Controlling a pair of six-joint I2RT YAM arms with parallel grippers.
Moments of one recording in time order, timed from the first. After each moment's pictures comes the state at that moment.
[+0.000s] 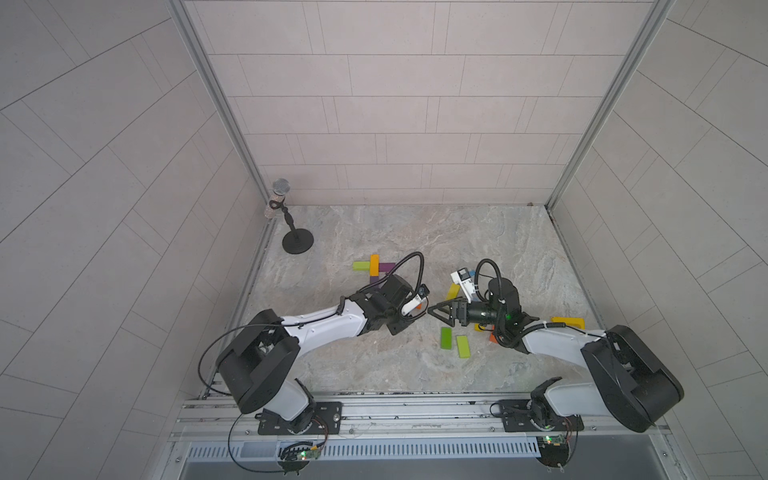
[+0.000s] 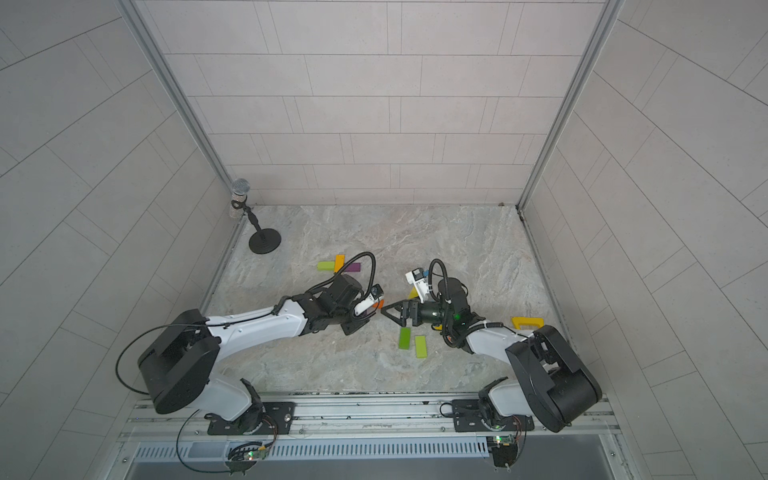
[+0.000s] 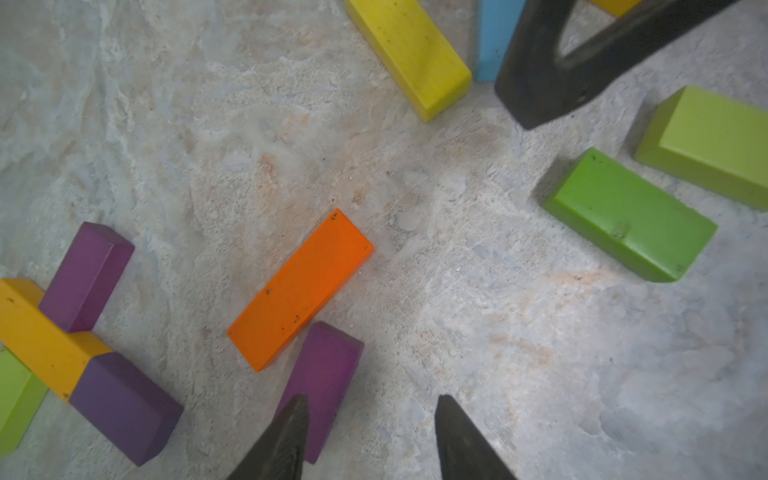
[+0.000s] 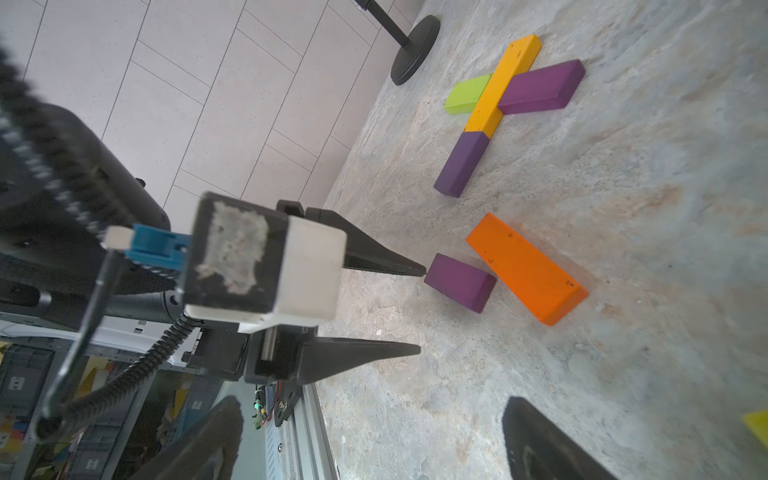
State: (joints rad) left arm -0.80 1.54 0.84 -0.28 -0.01 0.29; right arm 0.41 1.34 0.39 0.59 -0.80 0.66
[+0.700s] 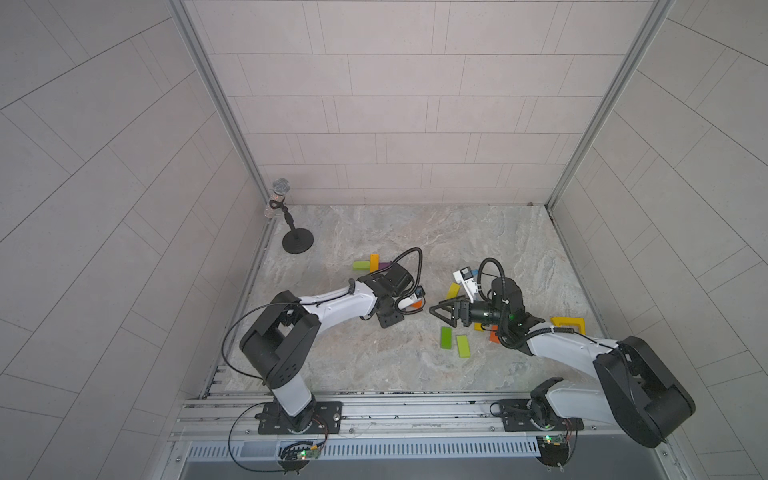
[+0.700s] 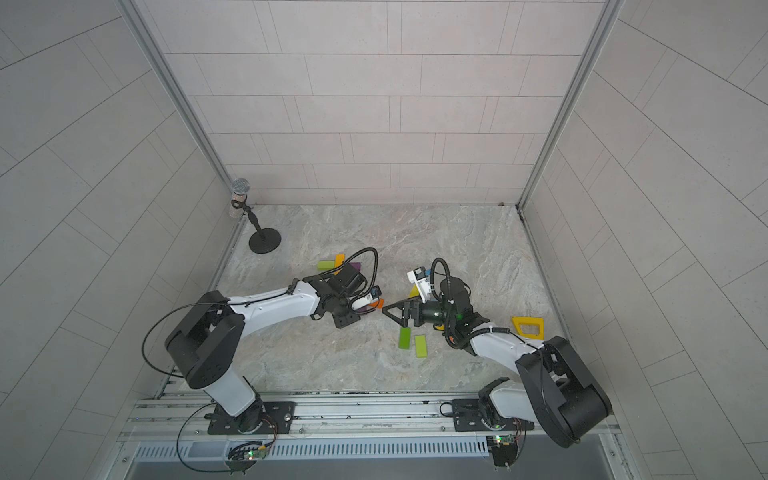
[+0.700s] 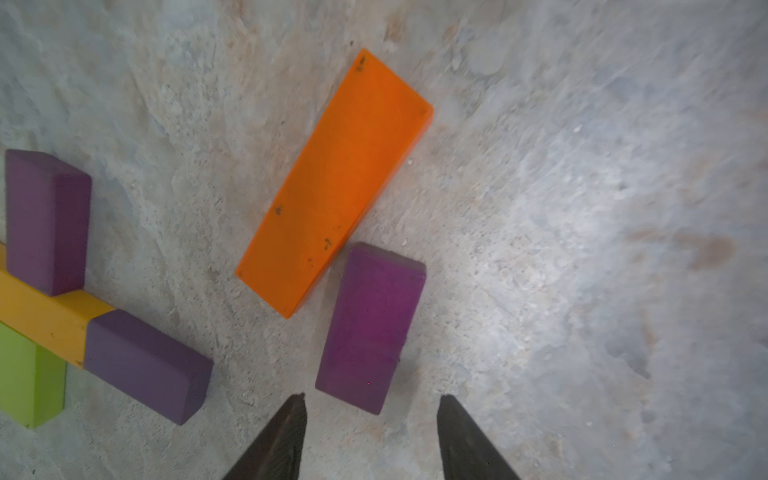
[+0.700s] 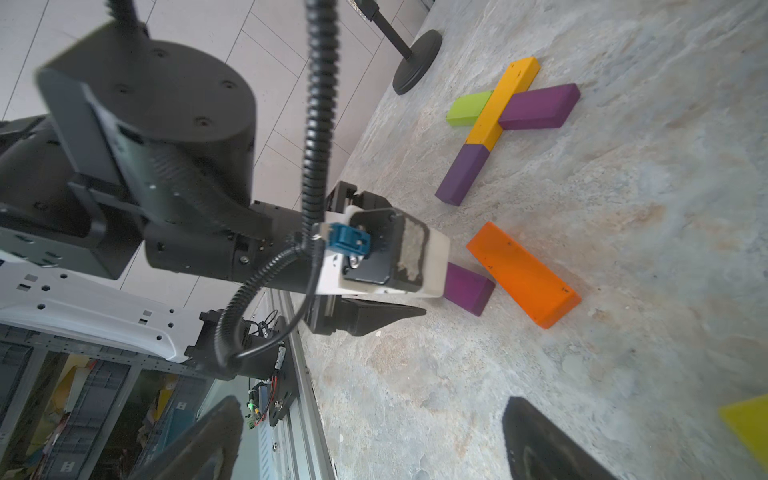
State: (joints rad) left arm -0.72 1.70 1.02 -0.58 -0.07 0.48; right arm 0.41 1.26 0.39 0.52 -0.79 0.62
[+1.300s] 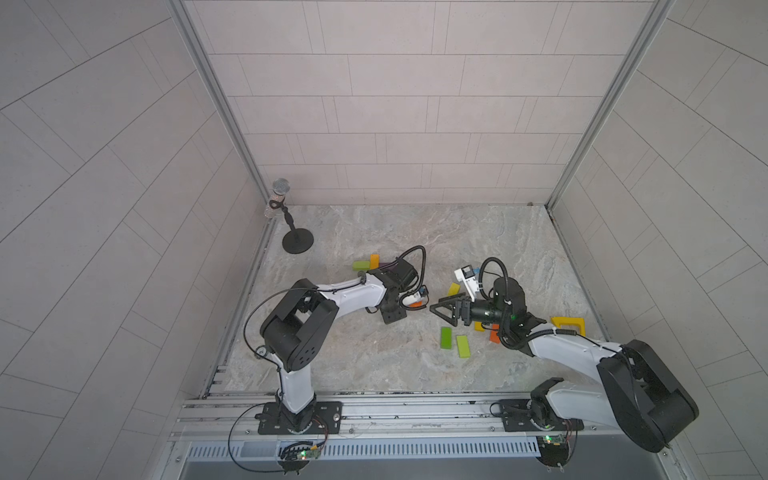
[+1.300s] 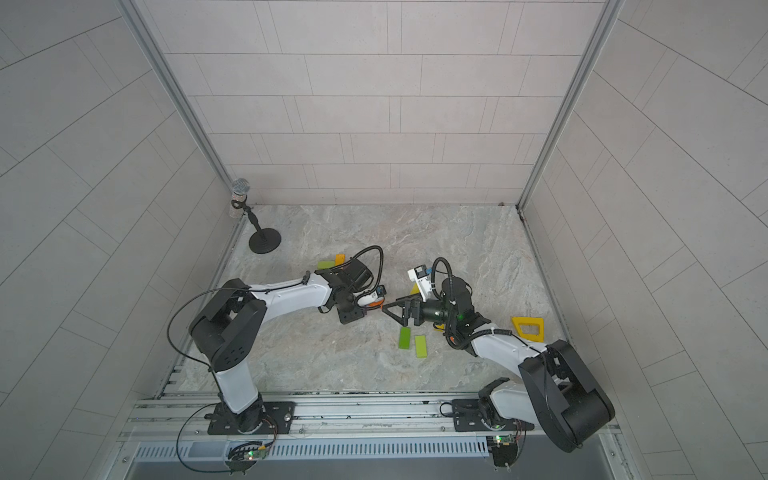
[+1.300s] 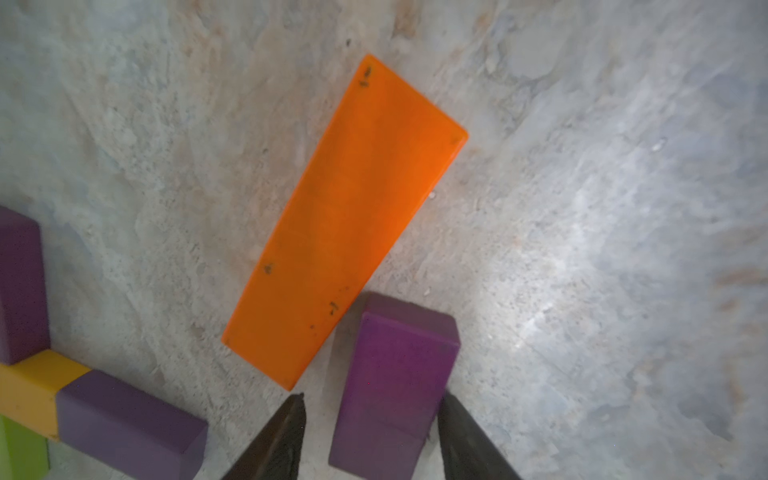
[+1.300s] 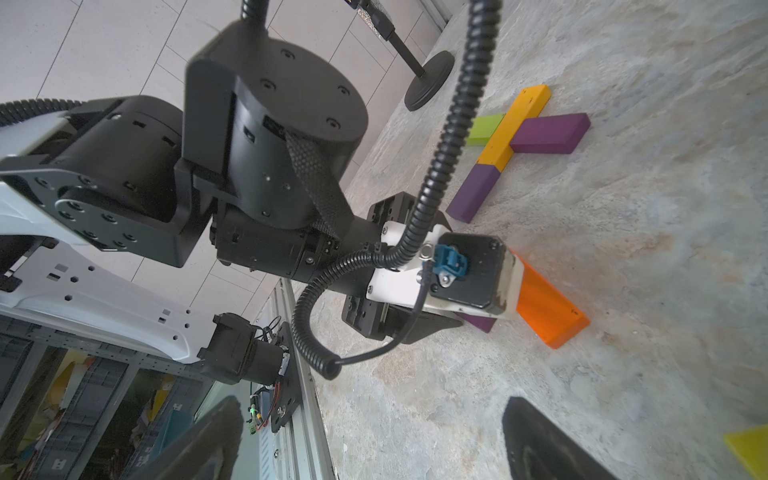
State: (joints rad) left arm -0.71 1.83 1.13 -0.62 -0.06 0.54; right arm 0.41 1.25 0.39 0.55 -0.79 0.62
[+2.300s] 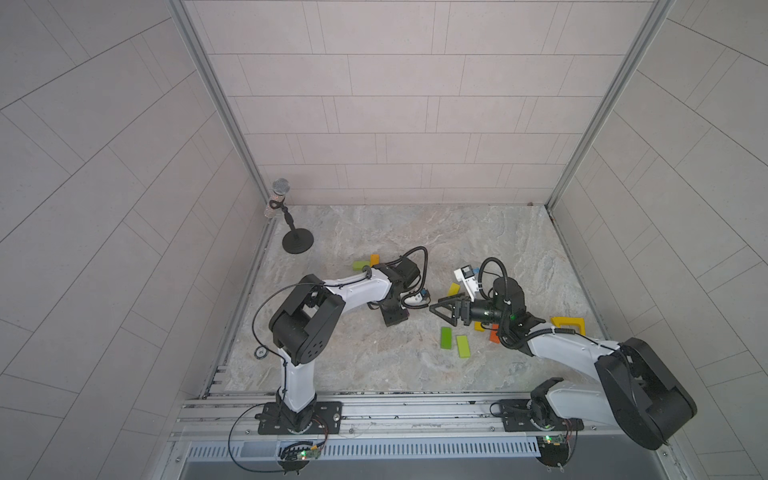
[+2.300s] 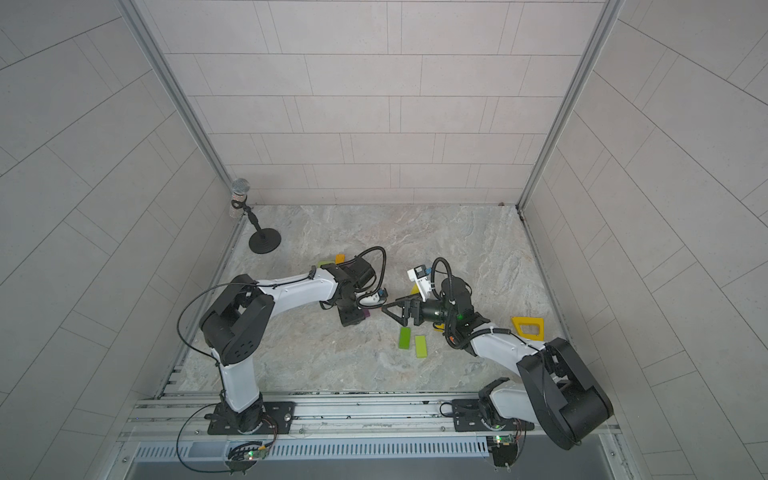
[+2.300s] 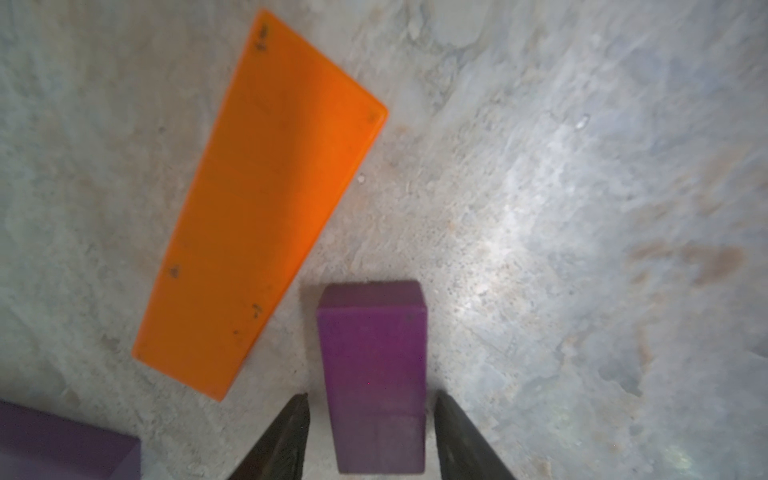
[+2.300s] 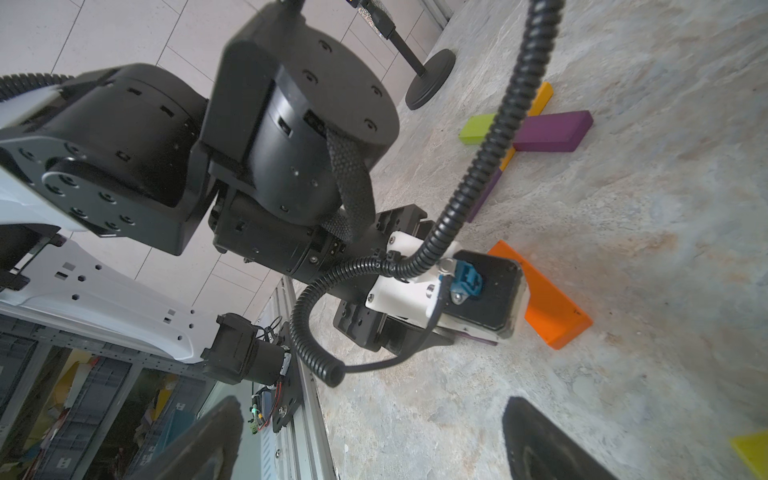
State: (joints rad) left arm -0.71 1.89 1.22 -0.77 0.02 0.52; right arm 0.41 1.26 0.39 0.56 -0.79 0.63
